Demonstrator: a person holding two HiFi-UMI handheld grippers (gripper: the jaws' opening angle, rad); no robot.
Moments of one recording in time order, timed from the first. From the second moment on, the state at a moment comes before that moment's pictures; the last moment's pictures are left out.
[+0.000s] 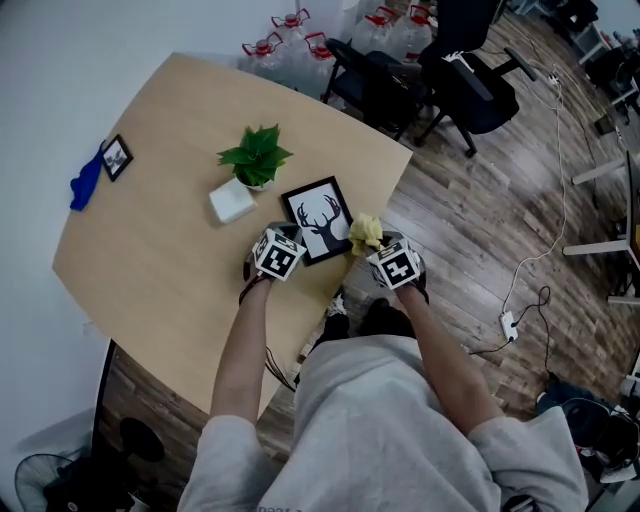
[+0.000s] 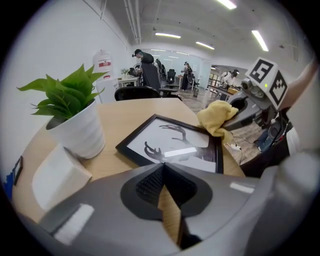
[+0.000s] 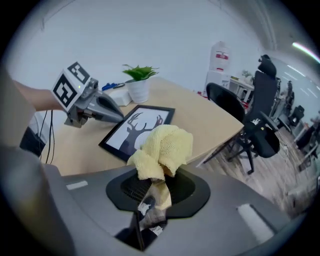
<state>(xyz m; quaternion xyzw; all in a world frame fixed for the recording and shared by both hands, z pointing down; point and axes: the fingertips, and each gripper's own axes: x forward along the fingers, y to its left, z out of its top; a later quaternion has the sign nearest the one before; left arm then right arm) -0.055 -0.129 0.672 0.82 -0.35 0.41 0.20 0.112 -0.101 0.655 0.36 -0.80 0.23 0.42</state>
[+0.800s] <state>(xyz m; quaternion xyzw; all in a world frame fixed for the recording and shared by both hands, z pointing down) -0.048 -0.061 0.545 0.73 -0.60 0.20 0.25 0.114 -0.085 0.552 0.37 -0.87 0.25 0.21</state>
